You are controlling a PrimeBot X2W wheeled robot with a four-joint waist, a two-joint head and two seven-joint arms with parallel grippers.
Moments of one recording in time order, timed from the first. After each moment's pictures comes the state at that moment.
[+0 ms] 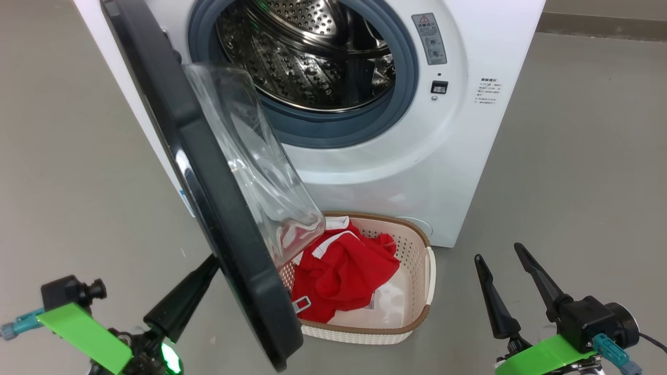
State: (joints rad) left arm -0.08 0.04 0.14 -0.13 -1.59 0.08 0.68; right arm 0.01 -0.04 0.05 0.14 0.16 0.12 -0.26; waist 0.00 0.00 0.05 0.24
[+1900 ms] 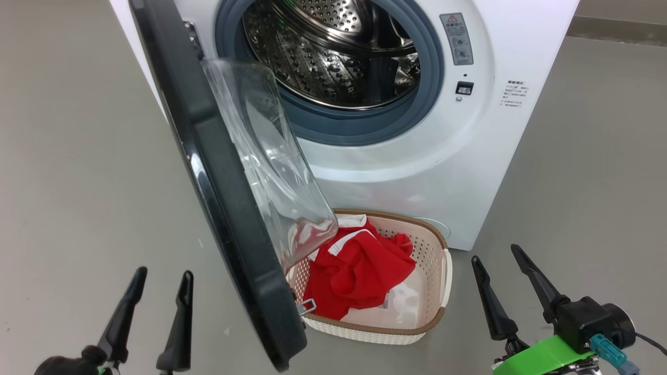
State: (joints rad) left arm 0.06 0.18 -0.05 -0.09 -0.35 -0.08 -0.24; right arm 0.01 -0.04 0.06 0.15 0.17 0.12 -0.26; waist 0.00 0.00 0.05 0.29
